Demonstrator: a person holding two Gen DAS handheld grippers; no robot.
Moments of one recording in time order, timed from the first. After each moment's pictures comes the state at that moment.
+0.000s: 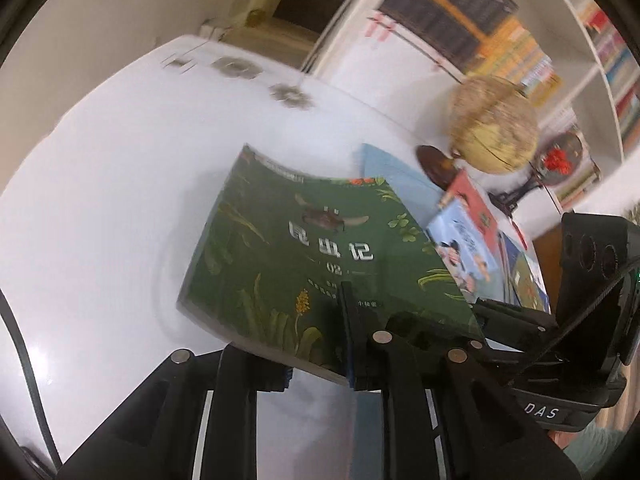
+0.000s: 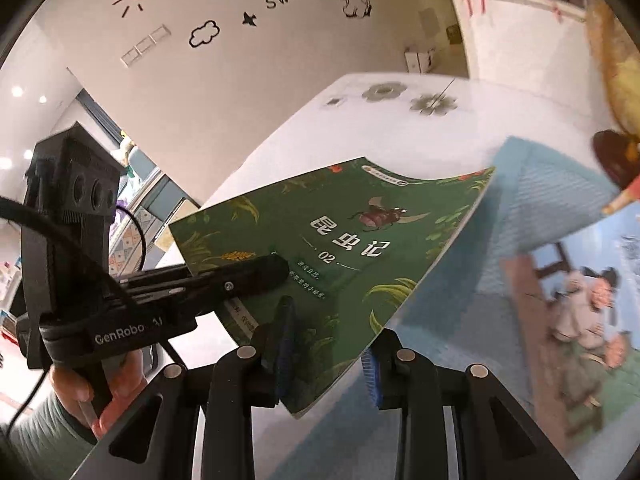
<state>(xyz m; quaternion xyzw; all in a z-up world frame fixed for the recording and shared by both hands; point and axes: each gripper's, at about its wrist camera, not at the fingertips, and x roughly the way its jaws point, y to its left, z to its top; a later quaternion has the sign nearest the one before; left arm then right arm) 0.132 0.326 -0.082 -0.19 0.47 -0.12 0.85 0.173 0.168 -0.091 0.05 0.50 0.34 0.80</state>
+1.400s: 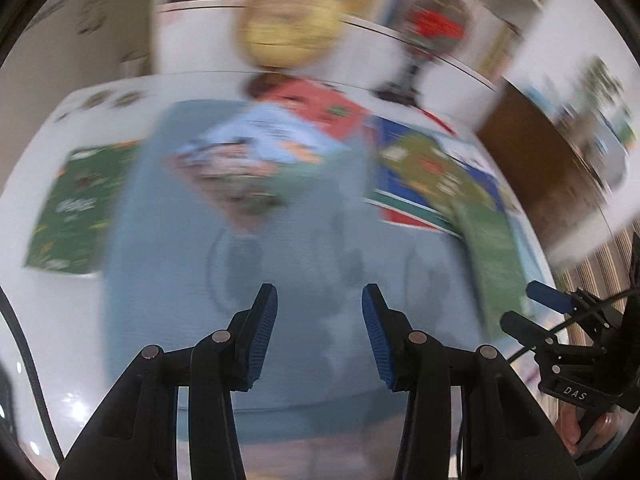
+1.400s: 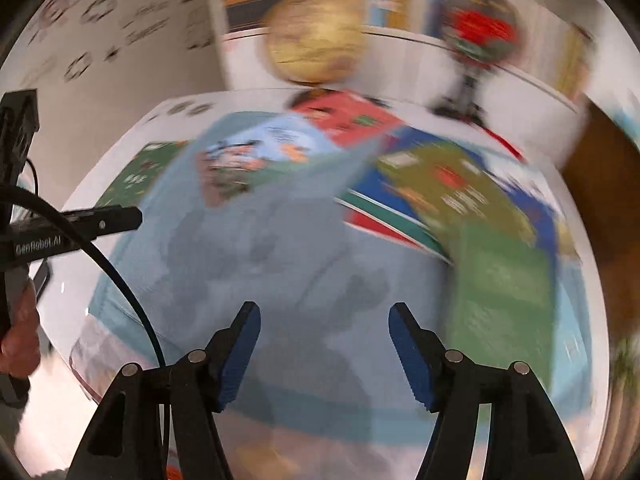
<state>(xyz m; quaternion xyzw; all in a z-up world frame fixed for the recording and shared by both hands) -0.009 0.032 -0.020 -0.02 0.49 -0.22 0.85 -0.085 -0.163 -0.019 0.00 0.49 -0.01 0.87</state>
